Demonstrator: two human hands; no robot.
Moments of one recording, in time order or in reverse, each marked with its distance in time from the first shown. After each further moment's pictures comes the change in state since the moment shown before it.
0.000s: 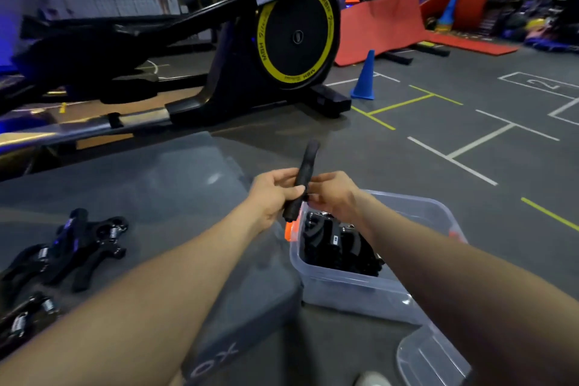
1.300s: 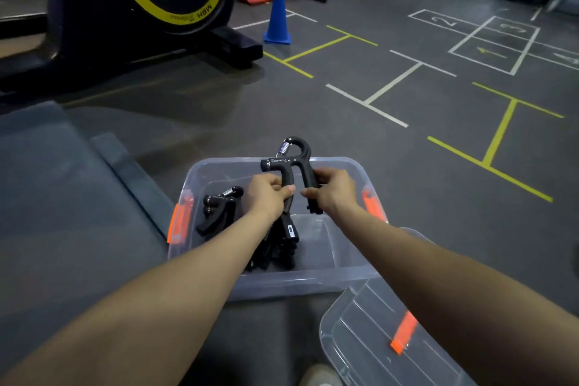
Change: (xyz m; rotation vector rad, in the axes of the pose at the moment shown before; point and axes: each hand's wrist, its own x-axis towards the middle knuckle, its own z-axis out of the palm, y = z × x) left_hand 0.108 -0.123 0.170 0.636 0.049 -0.053; right_hand 0.048 0.106 -0.182 -0.234 0.452 0.060
